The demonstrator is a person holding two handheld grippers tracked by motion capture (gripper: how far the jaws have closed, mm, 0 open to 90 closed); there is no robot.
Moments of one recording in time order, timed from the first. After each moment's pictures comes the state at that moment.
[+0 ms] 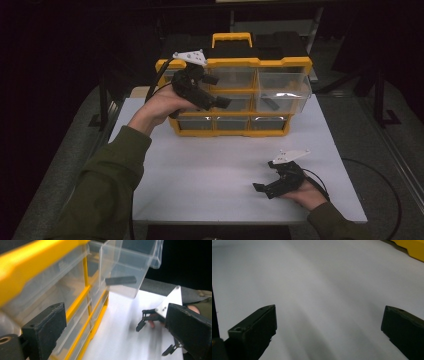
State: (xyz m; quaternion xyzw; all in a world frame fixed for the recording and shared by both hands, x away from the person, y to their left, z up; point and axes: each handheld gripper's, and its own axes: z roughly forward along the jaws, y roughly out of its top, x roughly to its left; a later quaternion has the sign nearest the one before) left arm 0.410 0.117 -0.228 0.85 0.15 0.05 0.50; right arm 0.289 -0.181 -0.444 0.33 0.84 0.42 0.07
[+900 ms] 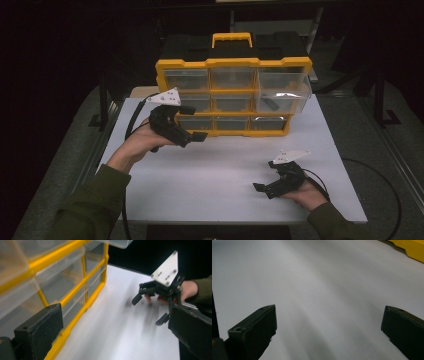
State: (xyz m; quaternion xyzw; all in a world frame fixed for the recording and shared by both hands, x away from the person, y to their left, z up) left arm 0.358 0.175 -0.291 0.85 0.18 0.06 0.50; right arm 0.288 -0.181 -0.444 0.33 0.84 0.42 0.07
